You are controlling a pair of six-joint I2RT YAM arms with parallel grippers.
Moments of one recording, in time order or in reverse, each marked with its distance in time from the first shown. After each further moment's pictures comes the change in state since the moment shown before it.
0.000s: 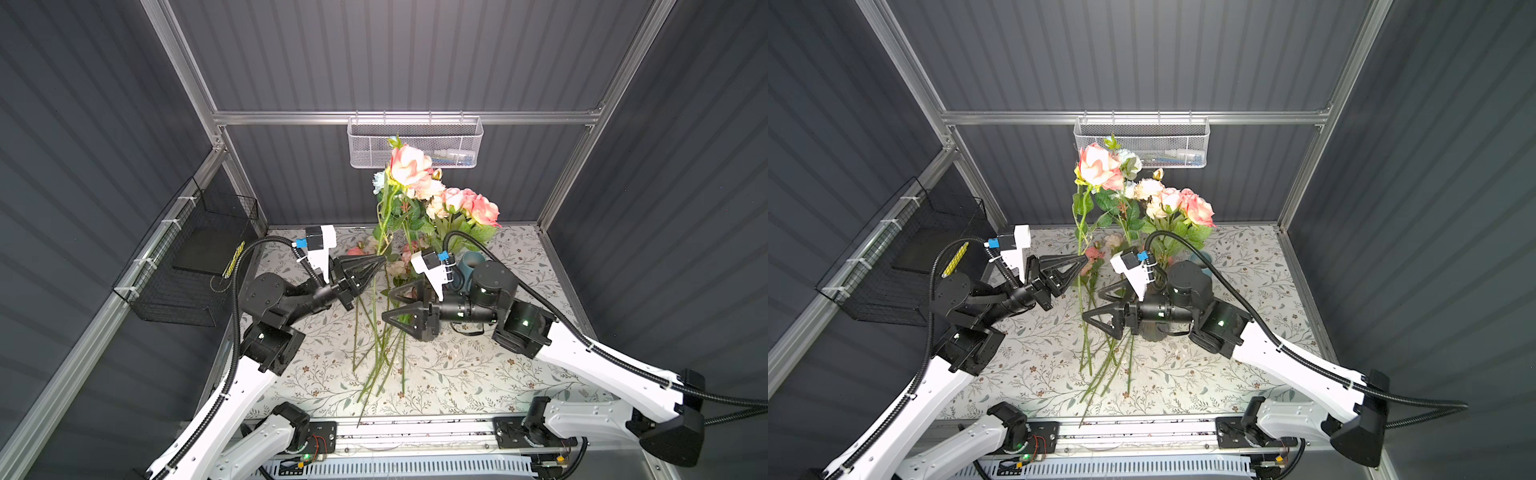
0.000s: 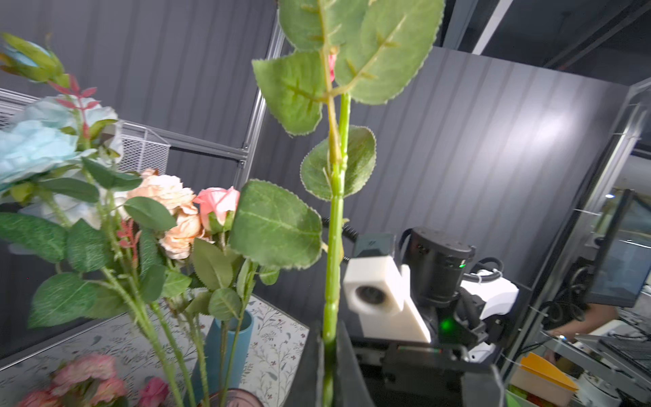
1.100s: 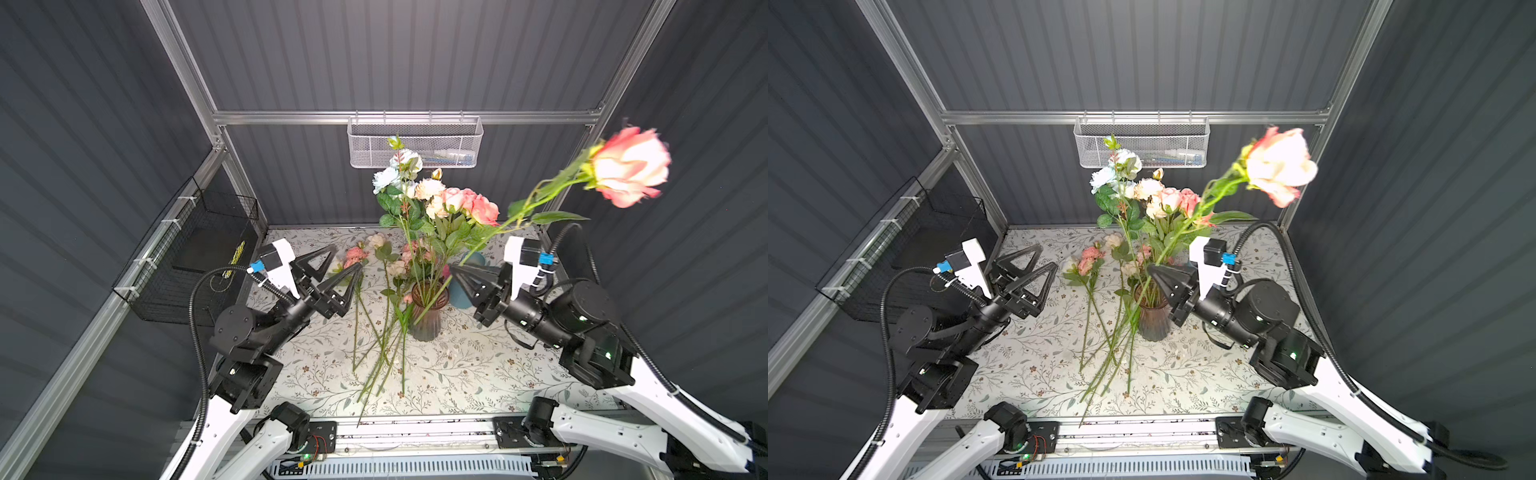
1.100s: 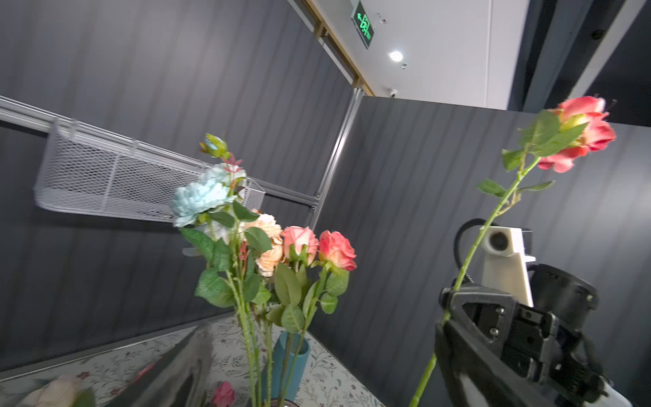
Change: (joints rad) left arm -0.002 -0.240 -0.060 -0.230 -0.412 0.087; right arm -0.027 -0.367 -0.033 -0.047 0.568 -0.296
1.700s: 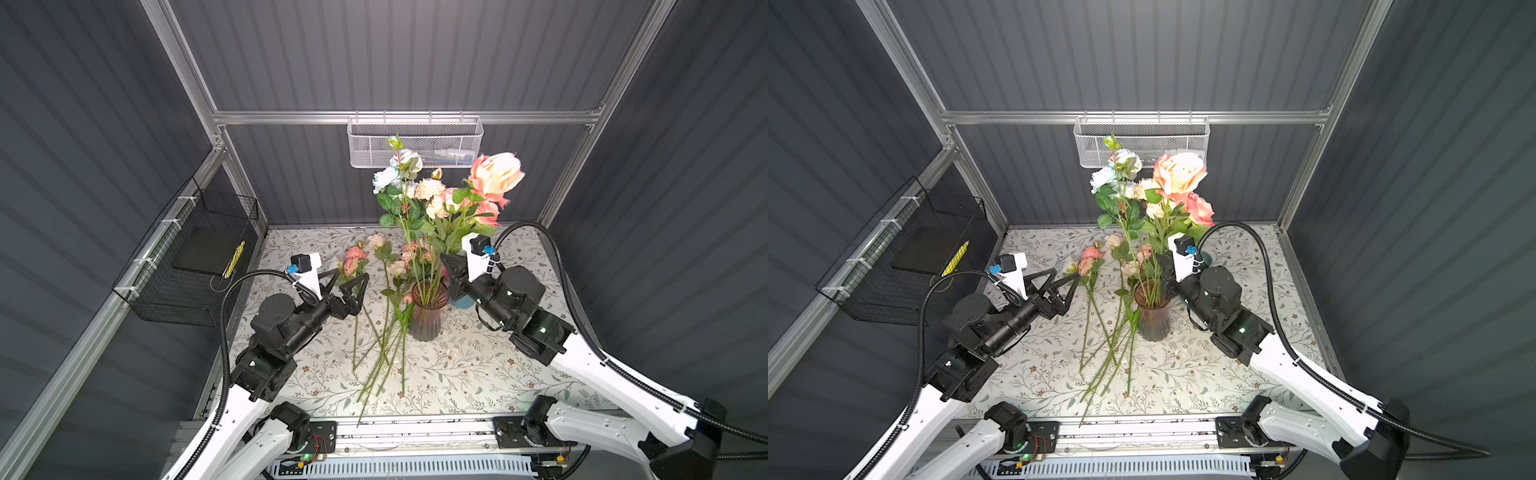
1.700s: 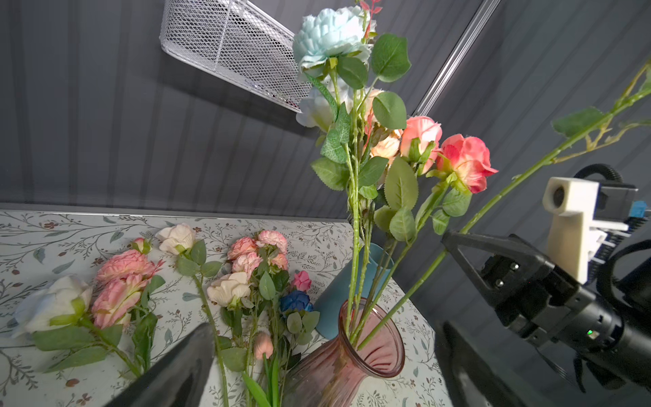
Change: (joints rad) left arm 0.000 0.029 -0.134 -0.191 -0.132 0.021; right arm -0.167 0.200 -0.214 0.151 0.133 -0.103
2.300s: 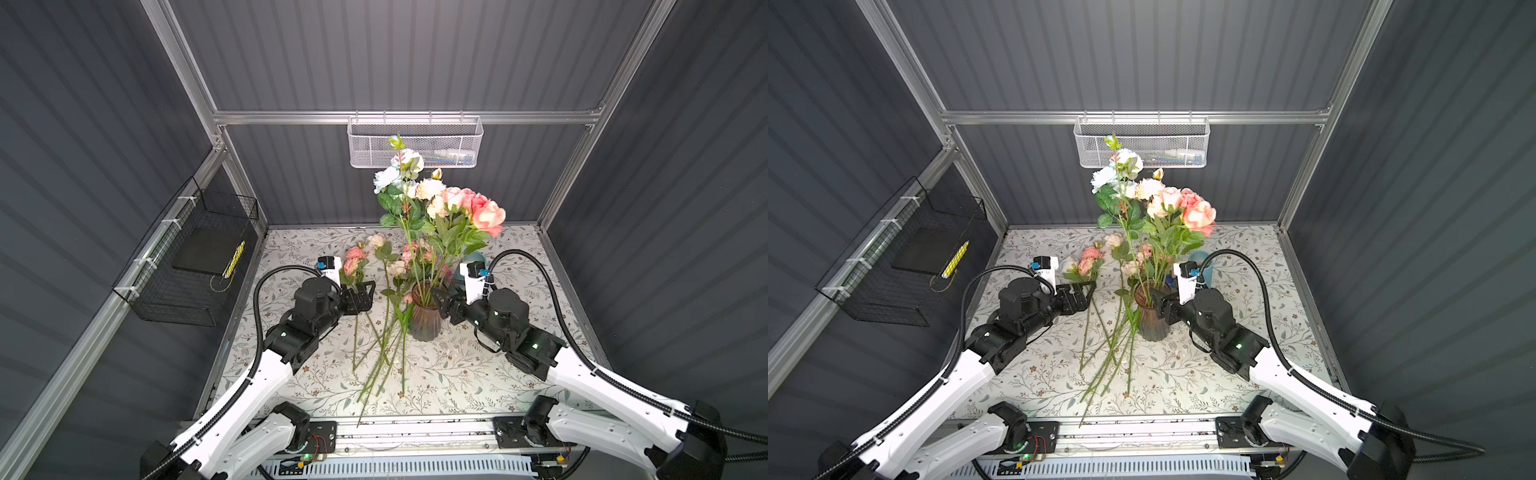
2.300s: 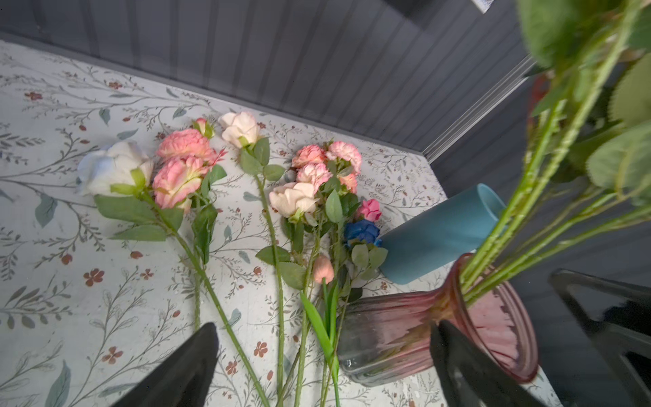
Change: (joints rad) left arm 0.000 0.289 -0.016 -0.112 -0.103 -0.065; right arm 0.008 -0.100 -0.208 -0.053 -0.004 0.249
